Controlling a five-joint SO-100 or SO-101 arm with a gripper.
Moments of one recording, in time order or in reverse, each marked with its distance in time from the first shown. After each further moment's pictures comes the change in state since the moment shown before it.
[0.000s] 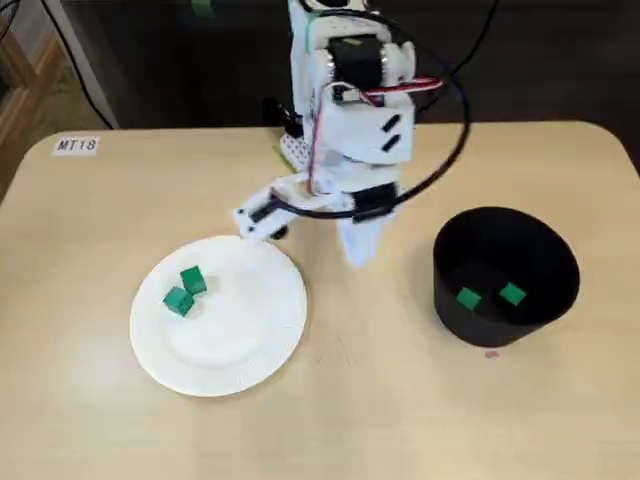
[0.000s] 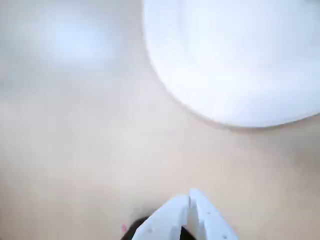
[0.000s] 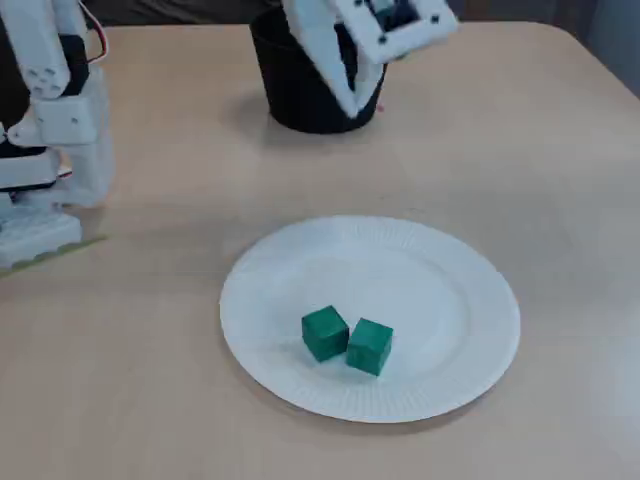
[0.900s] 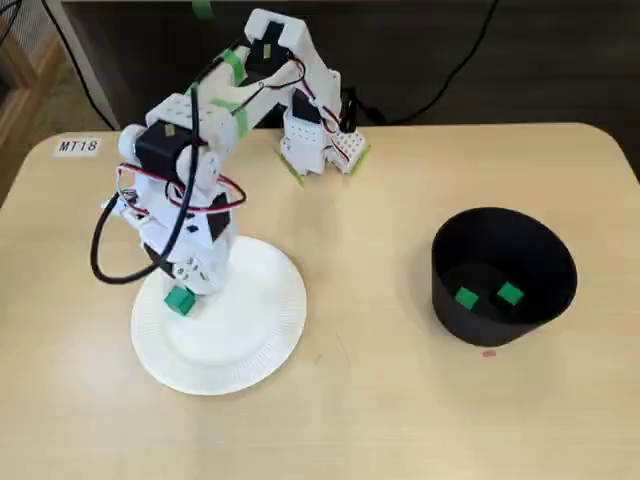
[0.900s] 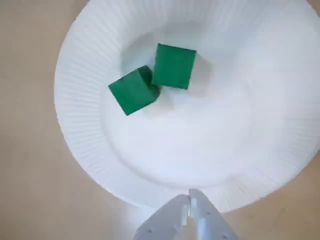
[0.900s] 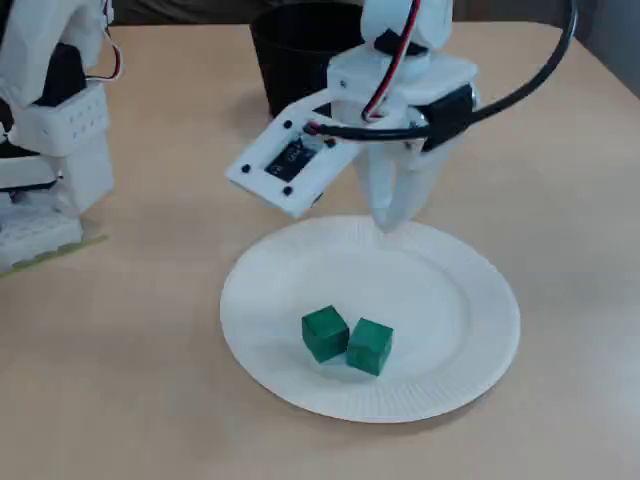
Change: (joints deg) arm 19.1 -30.4 -33.5 10.2 51.7
